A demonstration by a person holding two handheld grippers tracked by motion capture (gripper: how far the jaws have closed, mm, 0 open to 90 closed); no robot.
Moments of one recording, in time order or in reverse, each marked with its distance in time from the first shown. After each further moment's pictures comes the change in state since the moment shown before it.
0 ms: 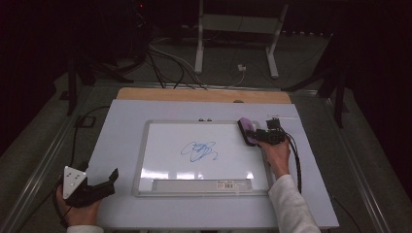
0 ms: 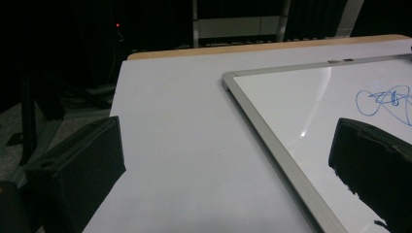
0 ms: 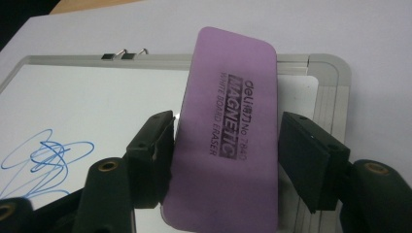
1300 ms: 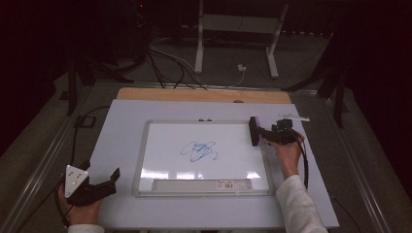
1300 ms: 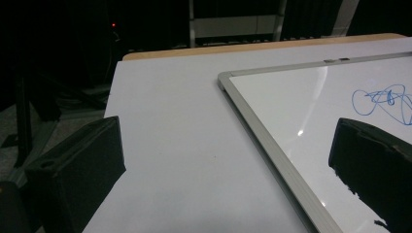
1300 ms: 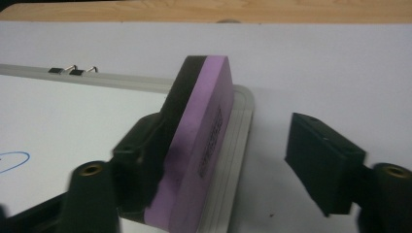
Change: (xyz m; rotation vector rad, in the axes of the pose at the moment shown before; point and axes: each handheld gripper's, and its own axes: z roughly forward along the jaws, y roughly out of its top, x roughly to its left) left arm -0.001 0.001 0.003 0.004 -0.012 0.002; right arm -0.016 0.001 -0.028 -0.104 -0.162 -0.092
